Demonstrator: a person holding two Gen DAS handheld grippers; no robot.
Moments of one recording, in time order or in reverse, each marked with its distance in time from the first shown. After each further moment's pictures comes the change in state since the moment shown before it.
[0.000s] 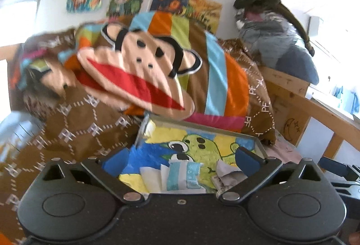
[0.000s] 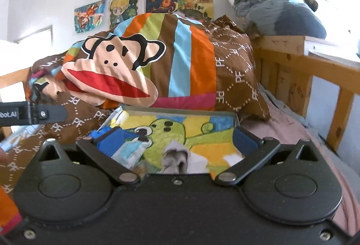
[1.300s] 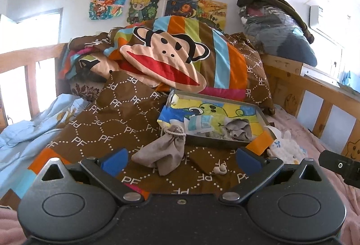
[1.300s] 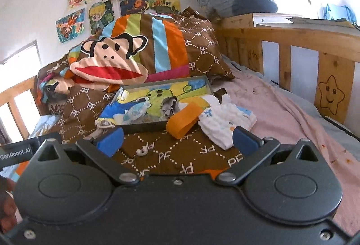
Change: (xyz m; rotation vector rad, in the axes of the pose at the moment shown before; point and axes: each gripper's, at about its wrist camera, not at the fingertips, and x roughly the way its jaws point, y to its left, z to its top) left arm -0.171 -0.012 -0.088 0.045 0.017 0.114; right arm -0.202 0.011 -0.077 0.155 0.045 -0.111
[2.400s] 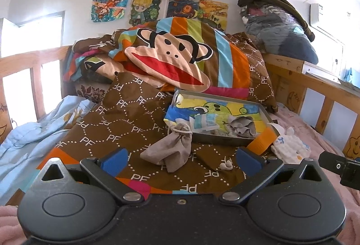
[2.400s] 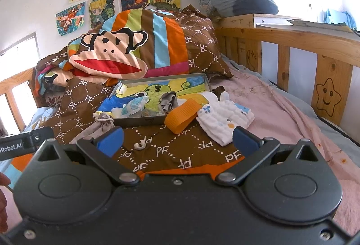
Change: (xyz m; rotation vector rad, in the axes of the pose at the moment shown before) left arm -0.010 0.010 -0.003 0.013 -0.002 0.015; right arm 0.009 -0.003 0.004 -0.028 0.016 -0.004
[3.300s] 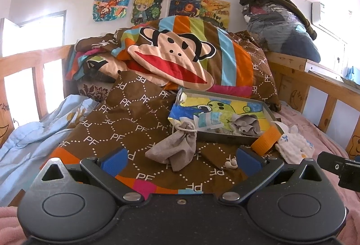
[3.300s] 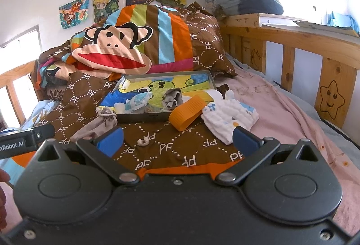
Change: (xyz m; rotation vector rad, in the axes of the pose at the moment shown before) left arm 0.001 0.008 0.002 0.003 0.013 0.008; right arm 0.008 0.000 0.002 -0.035 0.020 0.017
